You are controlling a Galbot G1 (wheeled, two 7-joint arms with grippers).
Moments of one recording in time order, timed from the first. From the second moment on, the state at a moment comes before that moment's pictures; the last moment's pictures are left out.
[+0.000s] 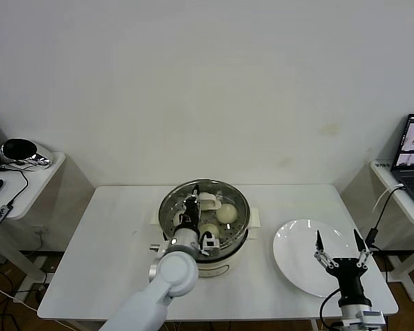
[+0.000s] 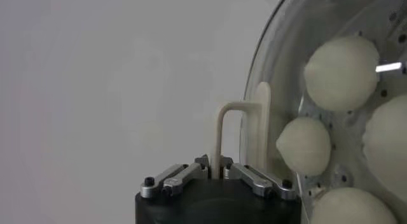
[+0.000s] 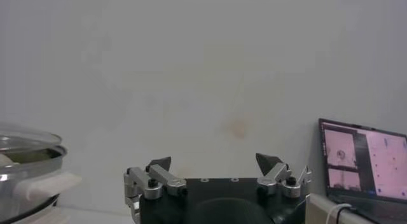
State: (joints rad) left arm 0.85 -1.28 0.13 -1.81 1.26 0.61 0.29; right arm -1.60 1.47 0.80 2.01 0.07 0.26 -0.07
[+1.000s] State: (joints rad) left arm 0.88 -1.32 0.12 -1.79 1.28 0.59 0.26; right arm -1.60 1.47 0.80 2.00 0.07 0.27 -0.08
